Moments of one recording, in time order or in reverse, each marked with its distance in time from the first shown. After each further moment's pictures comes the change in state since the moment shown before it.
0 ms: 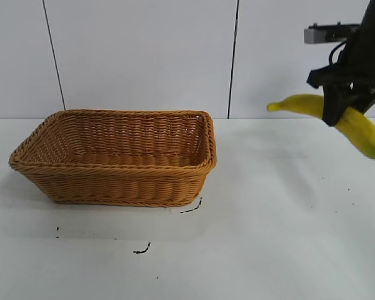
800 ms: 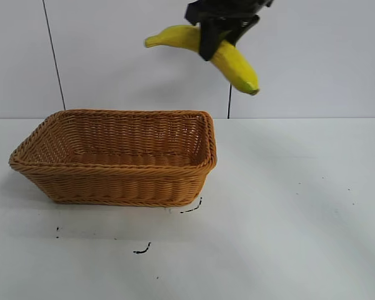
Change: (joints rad) left arm 0.000 0.000 0.000 0.000 0.000 0.000; right arm 0.510 0.380 -0.552 -0.002 -0.019 -0.351
